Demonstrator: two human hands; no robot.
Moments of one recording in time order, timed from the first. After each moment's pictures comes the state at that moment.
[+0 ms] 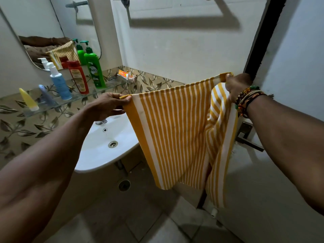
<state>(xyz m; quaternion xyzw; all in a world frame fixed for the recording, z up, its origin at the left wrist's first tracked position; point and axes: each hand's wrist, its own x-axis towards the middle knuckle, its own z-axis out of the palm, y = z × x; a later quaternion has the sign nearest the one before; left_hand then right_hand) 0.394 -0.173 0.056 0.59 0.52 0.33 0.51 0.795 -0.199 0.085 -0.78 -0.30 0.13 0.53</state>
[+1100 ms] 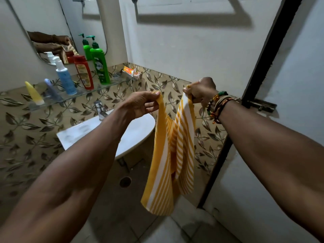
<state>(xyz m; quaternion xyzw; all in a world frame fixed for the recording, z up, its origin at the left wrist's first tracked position) 0.472 -0.181 0.046 0.46 0.39 0.42 0.68 0.685 -0.200 0.081 -0.71 -0.46 0.27 0.45</state>
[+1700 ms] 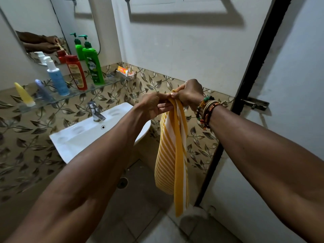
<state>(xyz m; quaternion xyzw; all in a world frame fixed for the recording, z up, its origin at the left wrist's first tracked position) 0.531 -0.189 0.044 0.41 0.40 0.42 0.71 0.671 -0.208 0.070 -0.69 -0.57 0.19 0.39</state>
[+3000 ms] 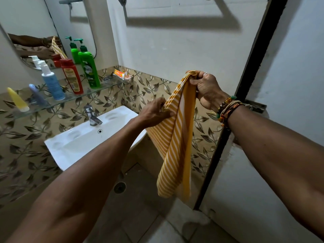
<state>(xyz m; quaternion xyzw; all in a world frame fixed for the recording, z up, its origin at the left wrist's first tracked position) 0.523 -0.173 0.014 0.83 0.44 0.26 0.20 0.723 -0.195 0.079 -0.49 -0.46 0.43 0.60</state>
